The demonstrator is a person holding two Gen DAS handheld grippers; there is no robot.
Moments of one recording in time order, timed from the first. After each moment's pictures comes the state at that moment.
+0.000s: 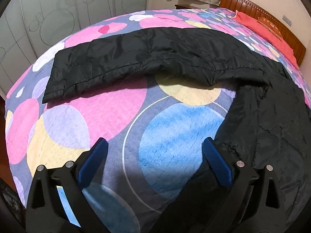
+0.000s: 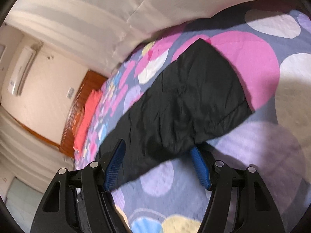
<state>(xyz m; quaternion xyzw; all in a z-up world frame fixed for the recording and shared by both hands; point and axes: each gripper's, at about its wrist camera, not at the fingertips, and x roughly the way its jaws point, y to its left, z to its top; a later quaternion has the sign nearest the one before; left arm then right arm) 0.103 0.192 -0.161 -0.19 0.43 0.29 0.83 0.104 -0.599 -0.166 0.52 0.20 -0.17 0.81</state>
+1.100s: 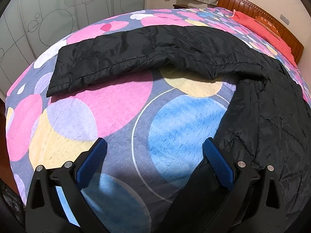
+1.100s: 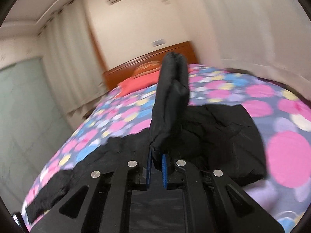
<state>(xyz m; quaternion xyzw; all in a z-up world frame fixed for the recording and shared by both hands) 0.088 0.193 -0.166 -0.20 0.43 0.28 0.83 0.238 -0.304 -0.012 0.15 0.23 0.08 0.96</state>
